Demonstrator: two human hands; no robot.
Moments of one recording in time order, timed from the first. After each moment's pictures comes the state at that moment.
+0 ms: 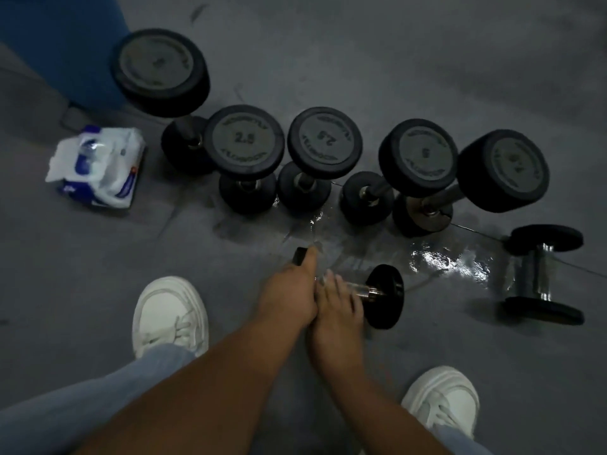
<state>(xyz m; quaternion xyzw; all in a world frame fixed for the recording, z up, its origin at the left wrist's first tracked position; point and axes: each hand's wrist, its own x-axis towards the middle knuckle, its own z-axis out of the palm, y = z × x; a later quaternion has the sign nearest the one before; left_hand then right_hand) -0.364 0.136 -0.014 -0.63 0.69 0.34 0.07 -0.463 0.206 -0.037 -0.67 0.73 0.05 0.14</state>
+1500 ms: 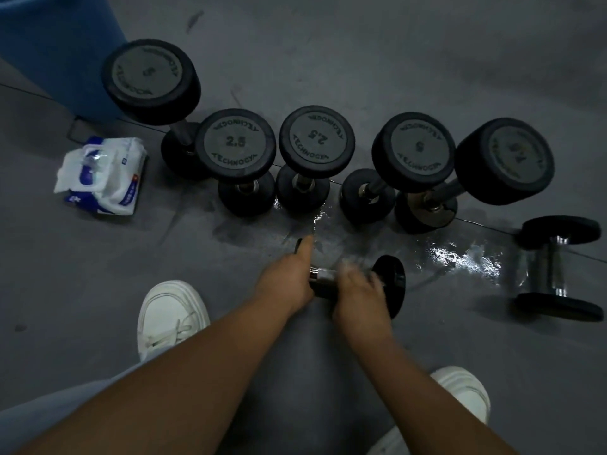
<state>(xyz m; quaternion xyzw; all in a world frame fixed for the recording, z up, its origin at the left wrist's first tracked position) -0.363 0.115 -0.022 -0.62 0.69 0.37 0.07 -0.500 0.173 -0.035 -0.70 0.70 0.05 0.15</state>
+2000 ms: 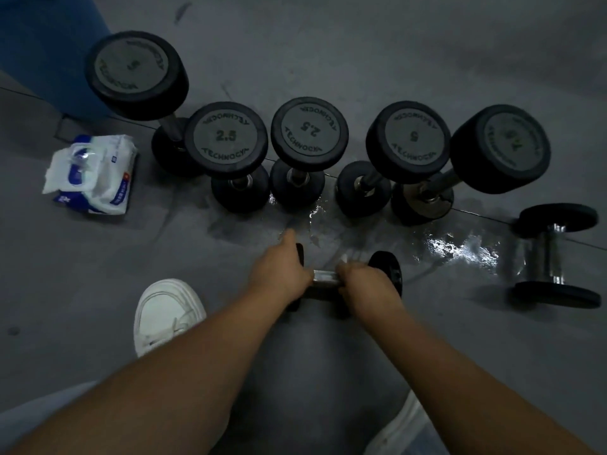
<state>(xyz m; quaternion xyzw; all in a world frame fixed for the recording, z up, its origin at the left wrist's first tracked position) -0.362 0.107 -0.015 -0.68 0.60 0.41 0.05 -0.523 0.144 -0.022 -0.71 0.64 0.19 0.21</state>
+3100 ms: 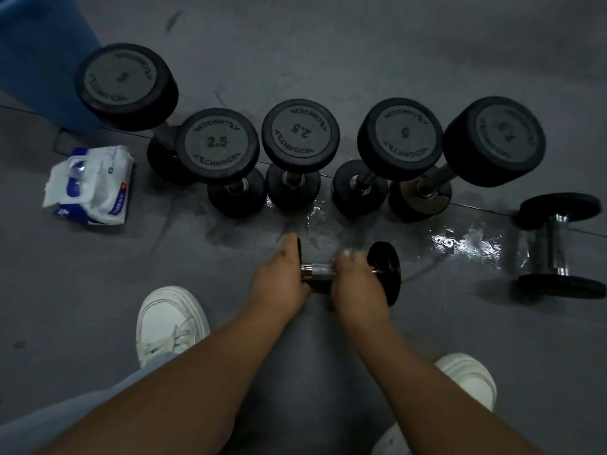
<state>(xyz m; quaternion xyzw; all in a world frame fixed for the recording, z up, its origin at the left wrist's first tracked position) -0.363 0.125 -0.018 -0.66 0.67 0.34 0.02 -0.493 0.154 -0.012 -0.64 0.74 0.00 0.21</state>
